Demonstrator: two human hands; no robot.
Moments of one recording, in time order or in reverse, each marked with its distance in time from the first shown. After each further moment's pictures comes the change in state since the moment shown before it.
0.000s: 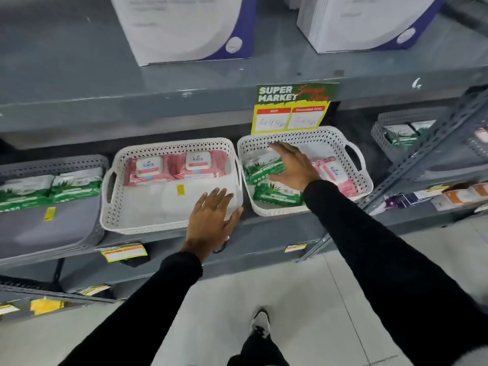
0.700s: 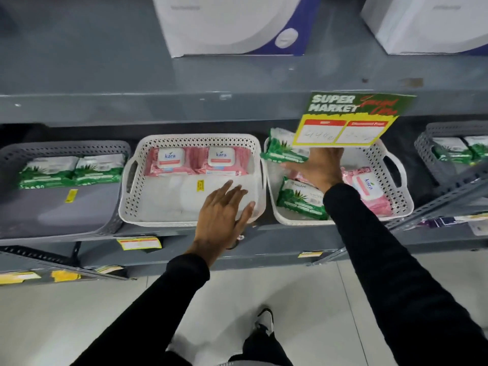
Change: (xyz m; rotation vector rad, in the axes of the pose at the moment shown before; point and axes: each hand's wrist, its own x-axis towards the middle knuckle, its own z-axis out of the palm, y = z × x) left_hand 0.010 -0.016 -0.013 -0.054 0.126 -0.038; right_hand 0.029 -0.022 0.007 0.151 0.209 0.090
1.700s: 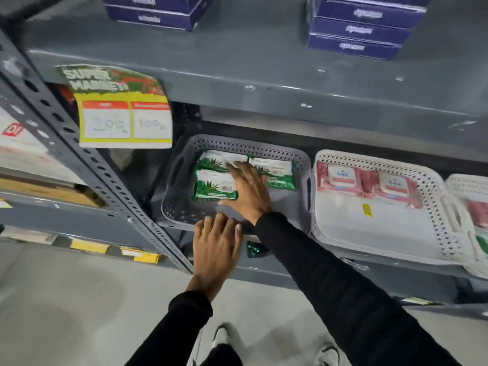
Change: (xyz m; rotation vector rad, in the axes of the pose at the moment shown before) left_hand -0.177 -0.343 -0.137 0.221 0.237 -0.334; right_hand -0.074 -0.433 0.362 -0.171 -0.326 -0.461
